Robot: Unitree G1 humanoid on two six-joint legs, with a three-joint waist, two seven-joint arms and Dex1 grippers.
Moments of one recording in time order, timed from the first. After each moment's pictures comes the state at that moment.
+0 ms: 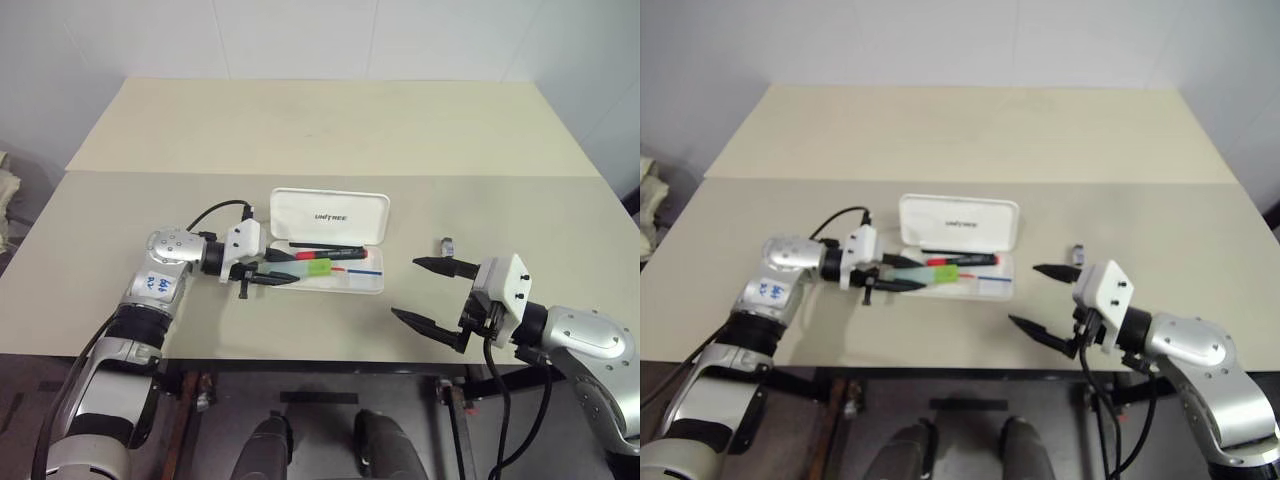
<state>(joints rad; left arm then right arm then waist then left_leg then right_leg) -0.75 0.53 -0.17 0.56 -0.15 -0.16 -1.29 0.00 -0.73 -0.16 -0.57 0.49 0.35 0.84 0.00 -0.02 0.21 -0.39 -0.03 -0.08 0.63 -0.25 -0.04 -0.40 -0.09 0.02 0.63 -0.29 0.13</state>
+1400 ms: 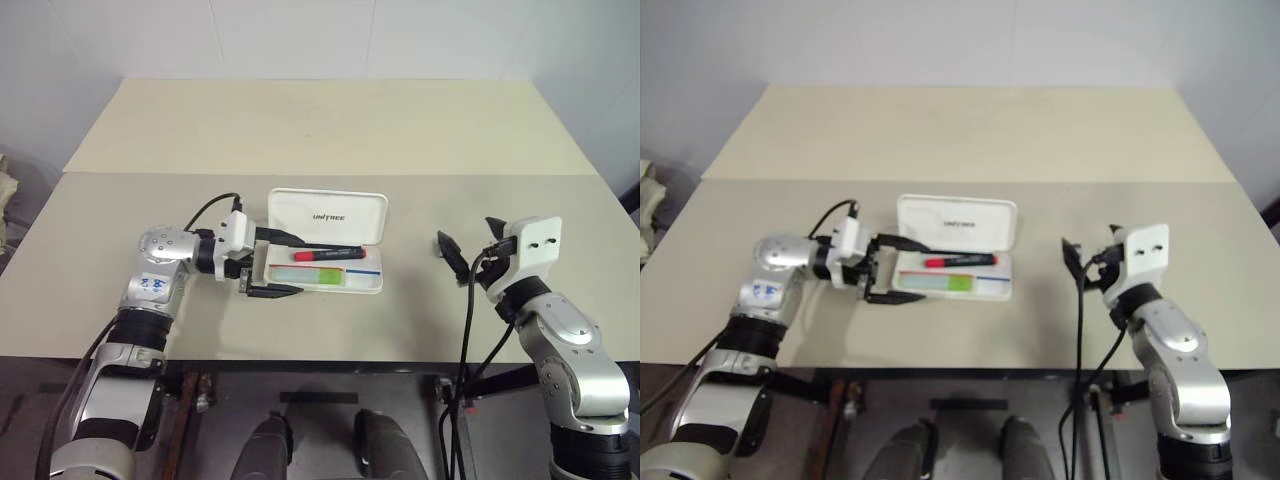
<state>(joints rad) -0.68 0.53 -0.05 0.41 -0.29 -0.09 -1.37 -0.15 -0.42 -0.23 -0.41 0.34 0.49 0.23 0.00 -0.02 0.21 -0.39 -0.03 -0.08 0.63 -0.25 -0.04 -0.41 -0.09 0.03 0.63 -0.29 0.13</state>
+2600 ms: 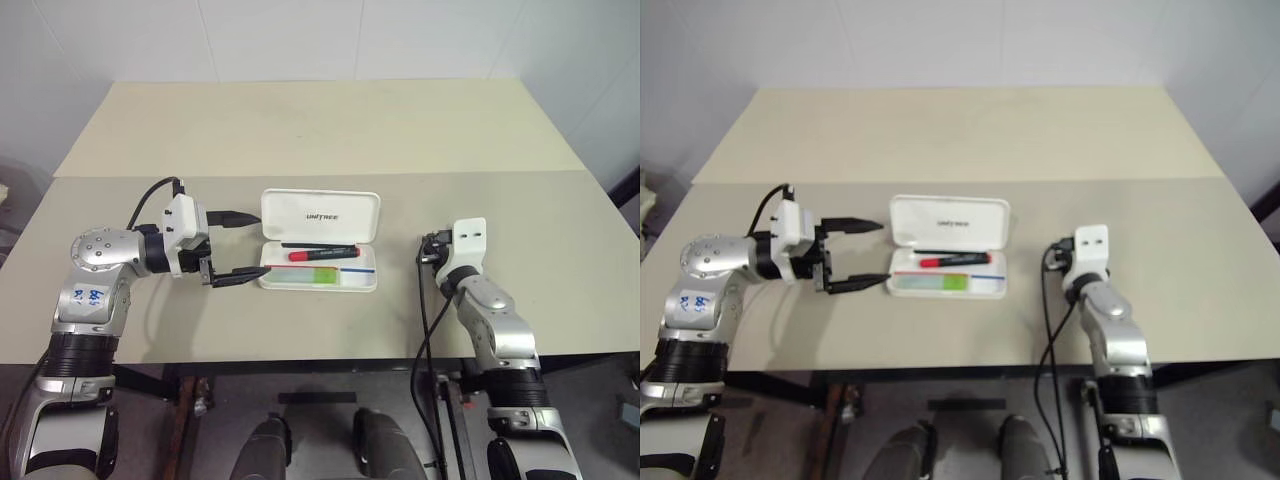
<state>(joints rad) -0.54 0.69 0.08 0.13 -0.35 0.10 -1.20 -0.41 -0.28 -0.10 0.13 0.16 0.38 0.16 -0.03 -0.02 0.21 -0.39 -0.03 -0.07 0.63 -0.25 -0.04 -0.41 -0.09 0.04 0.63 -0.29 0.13</state>
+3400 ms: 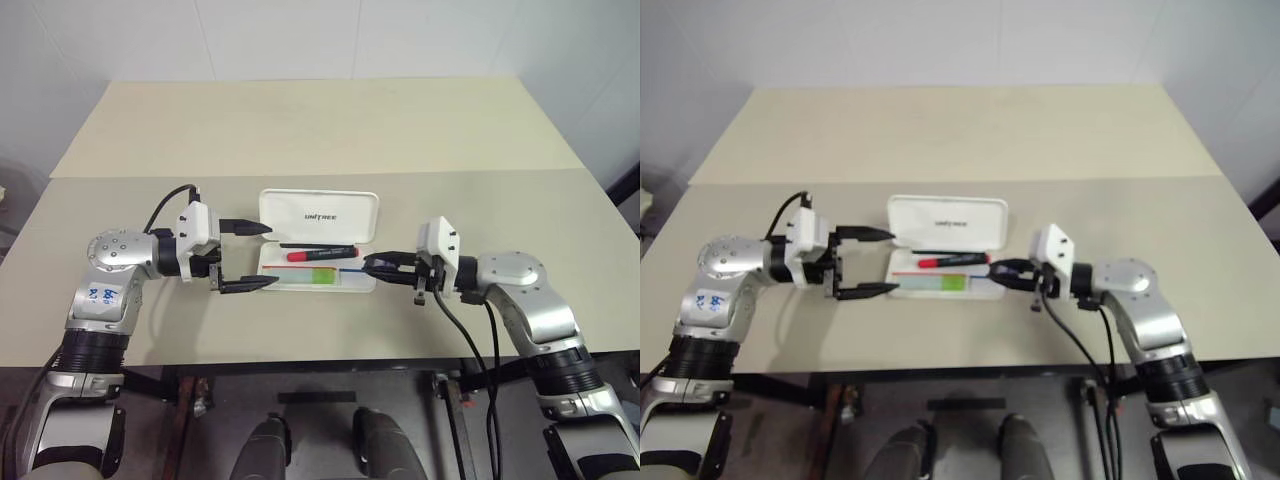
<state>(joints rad) -0.56 0.66 0.01 0.18 -0.34 0.06 -1.25 -0.52 -0.57 0.13 0.08 0.32 0.17 1.14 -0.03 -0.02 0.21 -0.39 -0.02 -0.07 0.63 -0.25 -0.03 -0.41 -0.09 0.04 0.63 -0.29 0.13</state>
